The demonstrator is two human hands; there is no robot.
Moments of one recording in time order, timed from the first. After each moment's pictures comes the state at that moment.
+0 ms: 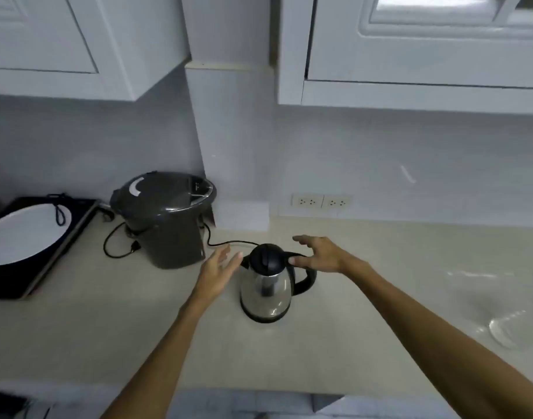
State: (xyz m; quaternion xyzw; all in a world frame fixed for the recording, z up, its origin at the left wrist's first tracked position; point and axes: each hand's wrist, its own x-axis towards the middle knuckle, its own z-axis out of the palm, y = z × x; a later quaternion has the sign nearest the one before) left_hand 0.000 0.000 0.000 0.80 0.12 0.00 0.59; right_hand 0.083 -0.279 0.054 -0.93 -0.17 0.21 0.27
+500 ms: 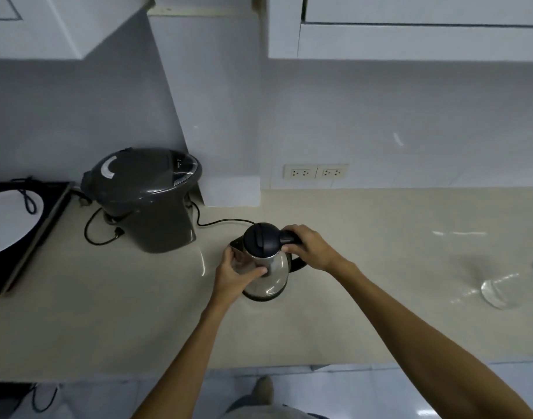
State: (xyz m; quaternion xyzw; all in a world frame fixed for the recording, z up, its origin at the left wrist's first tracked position) left_hand -0.008 -0.033 -0.065 0.76 0.13 -0.04 0.63; right_hand 0.072 -0.266 -0.007 -0.91 -0.18 0.14 0.35
